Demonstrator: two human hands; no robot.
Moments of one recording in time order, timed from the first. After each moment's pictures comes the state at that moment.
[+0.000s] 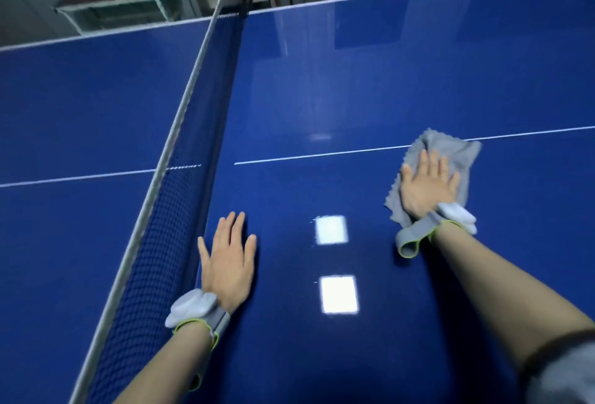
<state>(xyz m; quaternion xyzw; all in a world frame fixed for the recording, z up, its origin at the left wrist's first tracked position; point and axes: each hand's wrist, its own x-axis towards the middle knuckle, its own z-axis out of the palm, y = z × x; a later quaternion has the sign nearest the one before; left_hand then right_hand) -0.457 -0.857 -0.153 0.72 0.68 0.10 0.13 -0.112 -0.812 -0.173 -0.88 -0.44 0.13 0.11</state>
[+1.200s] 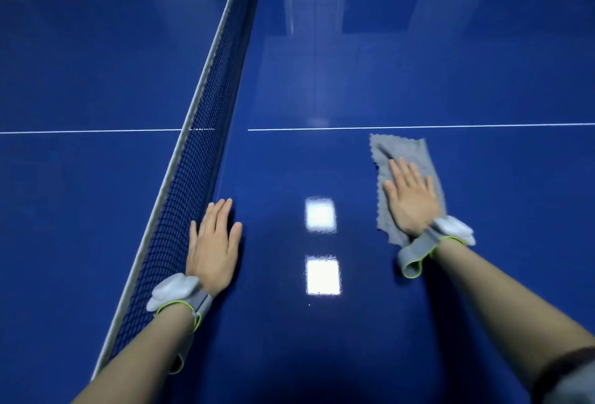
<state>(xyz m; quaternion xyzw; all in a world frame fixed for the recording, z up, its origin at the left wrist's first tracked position) -0.509 -0.903 -0.149 0.71 0.67 0.15 0.17 -0.156 -0.882 -0.165 -0.79 -0.60 0.13 0.05</state>
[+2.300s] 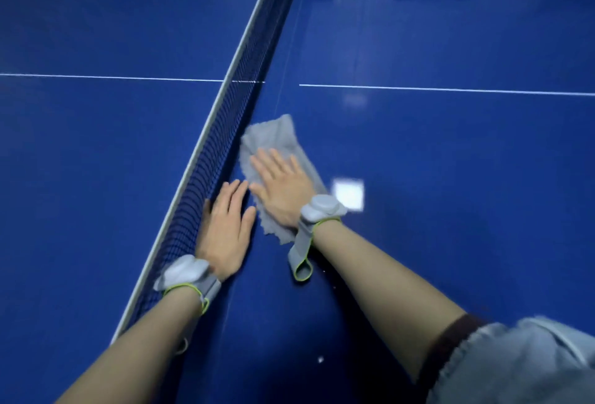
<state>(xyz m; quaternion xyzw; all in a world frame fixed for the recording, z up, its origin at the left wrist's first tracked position) -0.572 -0.944 -0.159 0.72 0.67 0.12 0.12 -0.436 -0.872 -0.174 -0.53 -0.83 0.15 0.03</state>
